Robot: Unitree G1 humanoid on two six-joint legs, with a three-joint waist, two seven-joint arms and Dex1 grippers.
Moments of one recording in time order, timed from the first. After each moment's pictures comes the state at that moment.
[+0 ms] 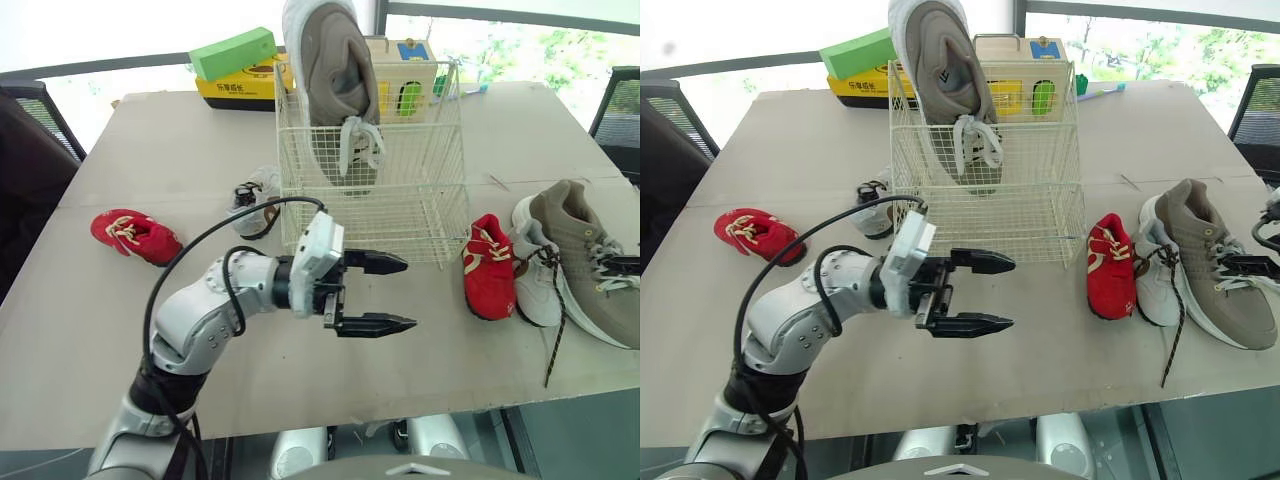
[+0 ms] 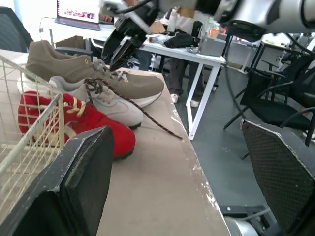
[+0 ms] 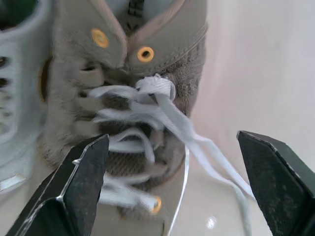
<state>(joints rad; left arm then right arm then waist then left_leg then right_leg) -0.32 0.59 -0.12 -0.51 -0.76 0.63 -1.05 -0.50 -1.26 0.08 0.44 0.29 0.78 1.03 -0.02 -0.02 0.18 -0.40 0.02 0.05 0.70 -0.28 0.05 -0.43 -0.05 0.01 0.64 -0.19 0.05</state>
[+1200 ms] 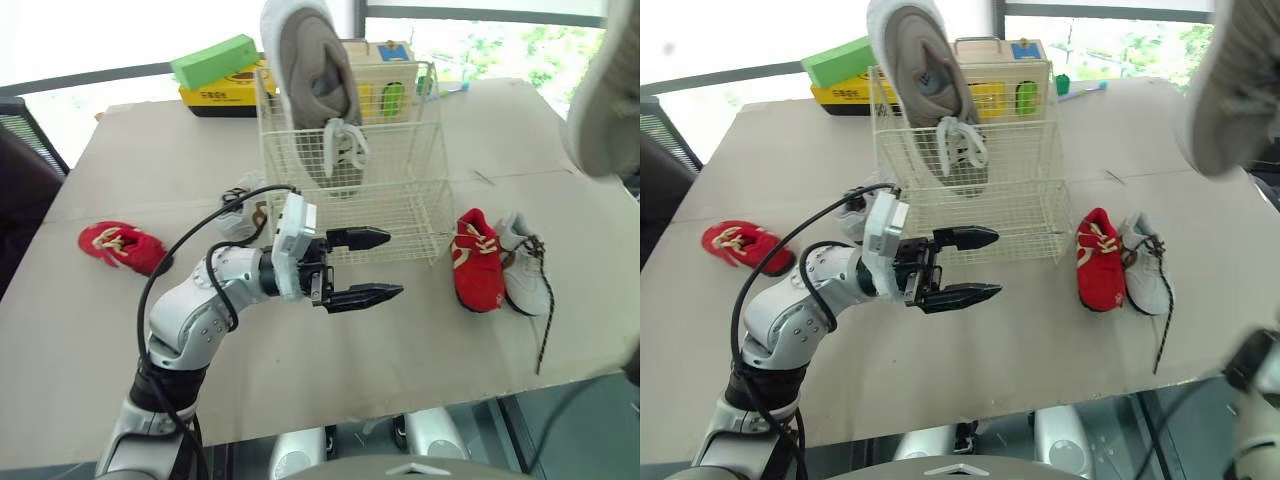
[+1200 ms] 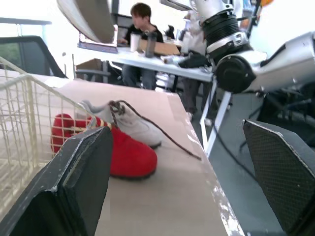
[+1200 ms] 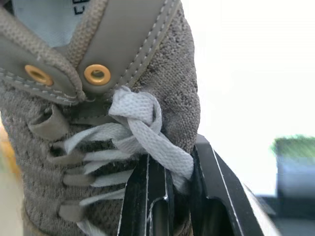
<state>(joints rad) -0.31 0.50 -0.06 -0.45 -0.77 0.58 -0.96 -0.98 -0.61 -0.47 0.04 0.38 0.64 0.47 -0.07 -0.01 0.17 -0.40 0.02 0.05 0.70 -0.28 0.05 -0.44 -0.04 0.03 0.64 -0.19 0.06</state>
